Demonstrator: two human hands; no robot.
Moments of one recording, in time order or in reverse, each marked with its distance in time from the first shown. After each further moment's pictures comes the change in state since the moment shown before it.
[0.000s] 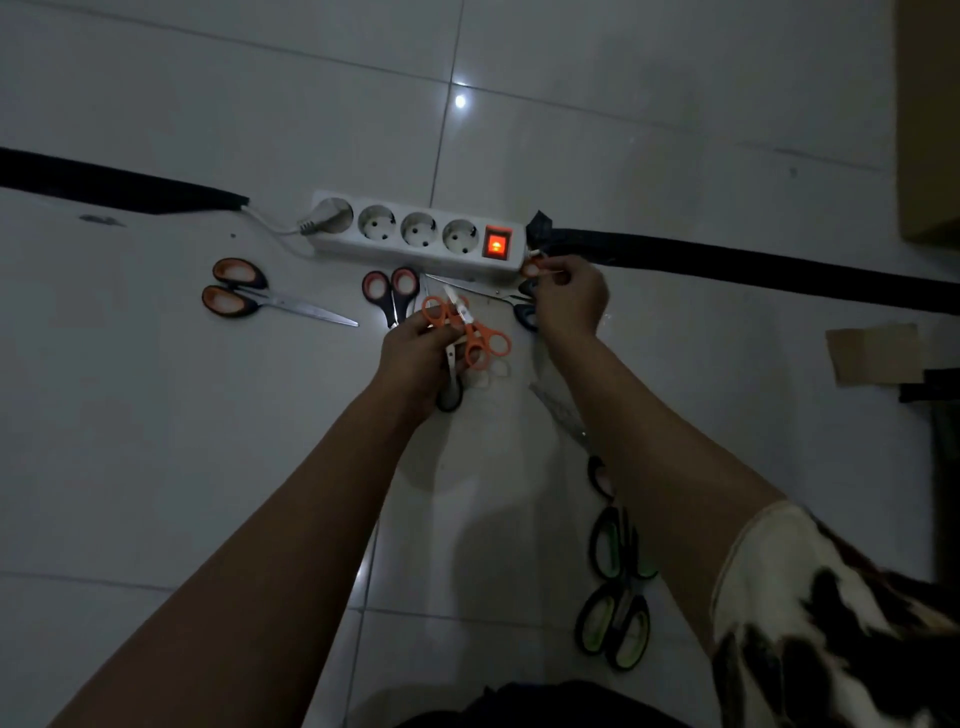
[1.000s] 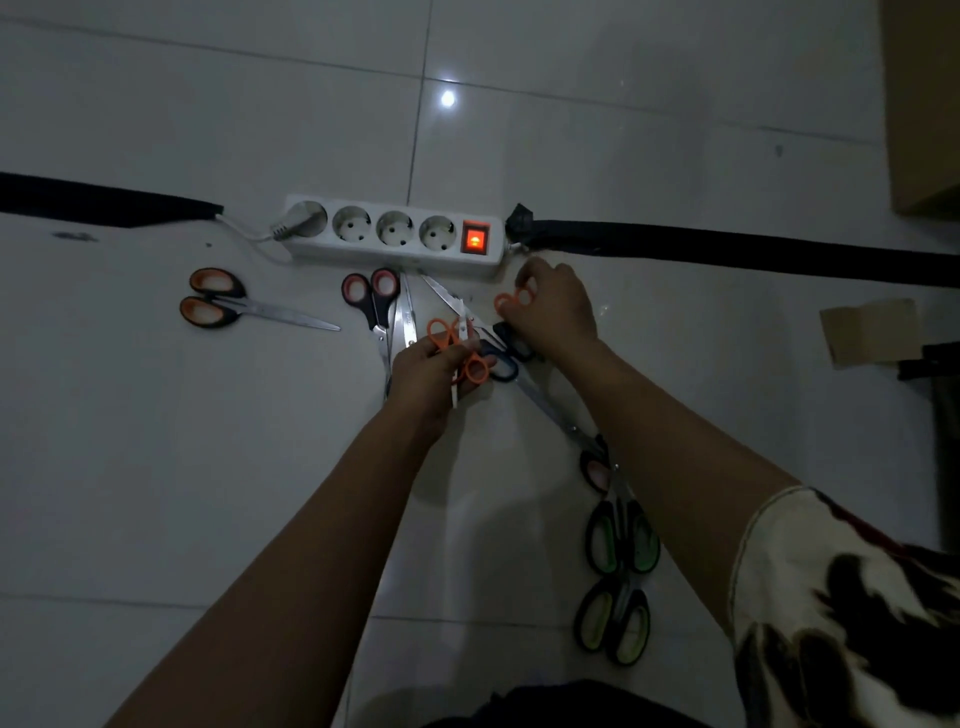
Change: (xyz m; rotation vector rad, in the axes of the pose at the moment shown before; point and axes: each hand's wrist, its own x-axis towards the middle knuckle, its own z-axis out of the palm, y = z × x) left_hand 0.006 -0.033 0.010 0.003 0.008 -0.096; right_hand 0.003 0.014 -0.020 -0.546 -0.355 -0.242
